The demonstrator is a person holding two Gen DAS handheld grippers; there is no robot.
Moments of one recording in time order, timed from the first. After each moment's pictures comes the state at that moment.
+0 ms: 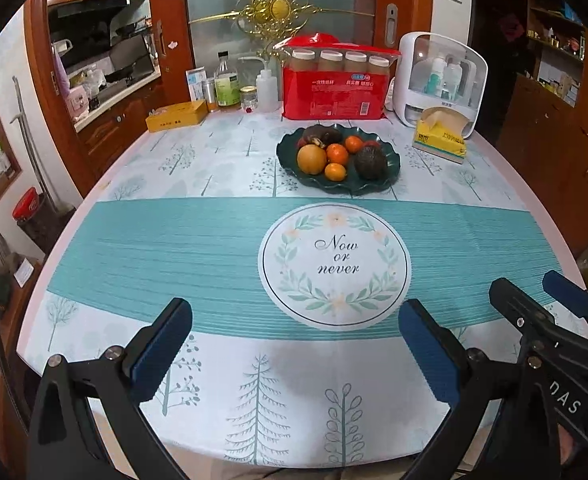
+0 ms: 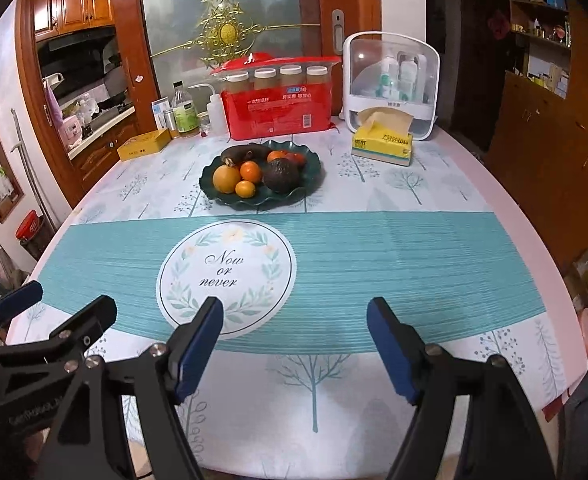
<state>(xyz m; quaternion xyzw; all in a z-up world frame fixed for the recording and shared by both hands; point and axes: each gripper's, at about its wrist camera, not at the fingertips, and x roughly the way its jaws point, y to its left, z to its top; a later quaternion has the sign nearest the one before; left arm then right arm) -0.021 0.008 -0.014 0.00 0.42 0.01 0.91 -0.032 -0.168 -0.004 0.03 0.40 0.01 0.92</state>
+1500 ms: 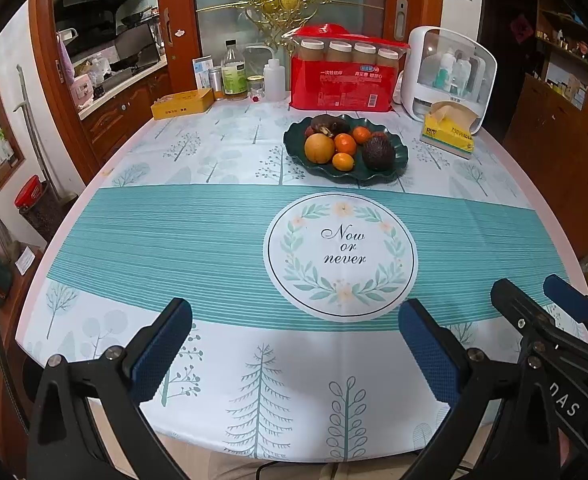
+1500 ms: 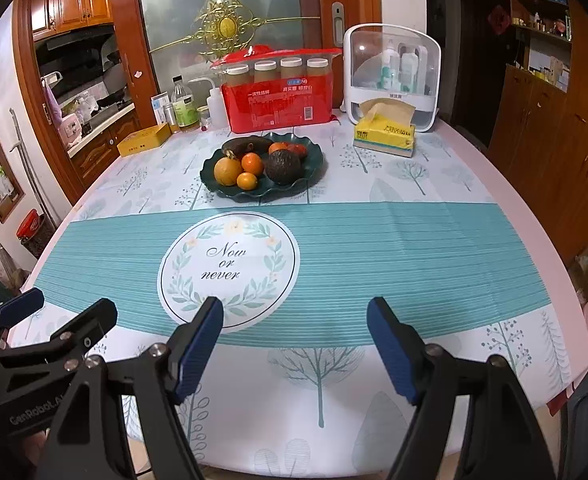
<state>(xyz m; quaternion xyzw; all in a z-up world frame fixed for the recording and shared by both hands) -0.021 0.013 -0.020 -0.01 0.43 0.02 0.90 -0.033 -0.165 -0.013 0.03 0.41 0.01 0.91</state>
